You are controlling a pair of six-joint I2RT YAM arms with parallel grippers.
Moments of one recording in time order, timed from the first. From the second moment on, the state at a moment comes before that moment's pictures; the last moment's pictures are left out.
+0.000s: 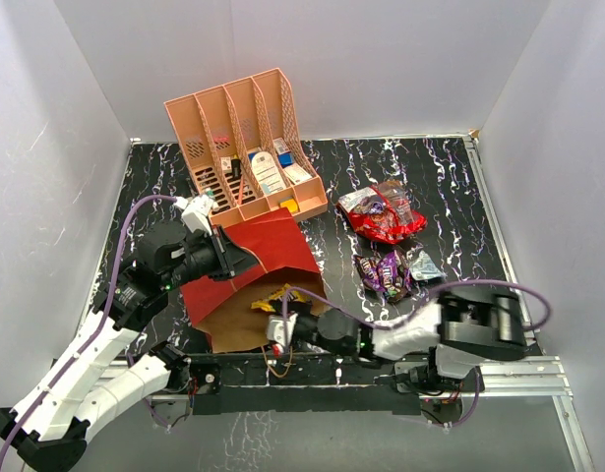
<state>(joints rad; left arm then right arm) -0.59 0.74 0.92 -0.58 0.26 -0.77 1.36 1.61 0.46 1.02 0.30 -0.72</state>
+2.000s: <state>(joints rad) -0.59 0.72 0.90 -0.61 0.24 -0.77 0.64 1.16 0.83 -0.67 0.64 0.78</state>
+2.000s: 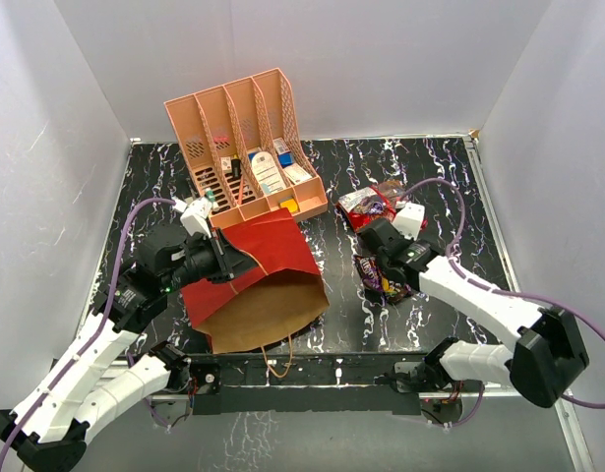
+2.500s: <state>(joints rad) -0.59 0.72 0.90 -0.61 0.24 -0.77 0.64 1.36 0.90 -0.69 0.67 0.81</state>
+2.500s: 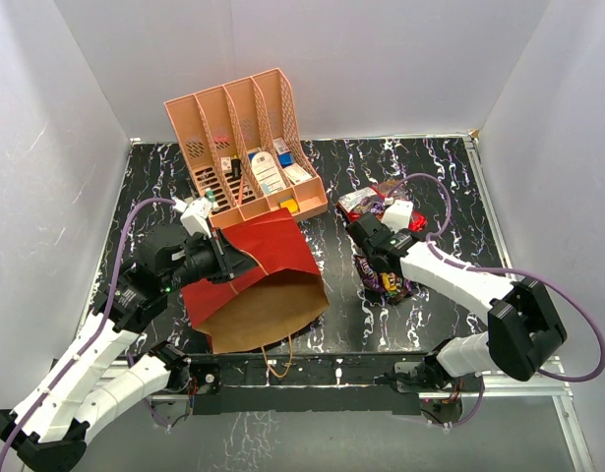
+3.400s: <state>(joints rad) -0.59 0.73 0.90 -0.61 0.24 -0.77 0.64 0.91 0.74 -0.28 0.05 0.36</state>
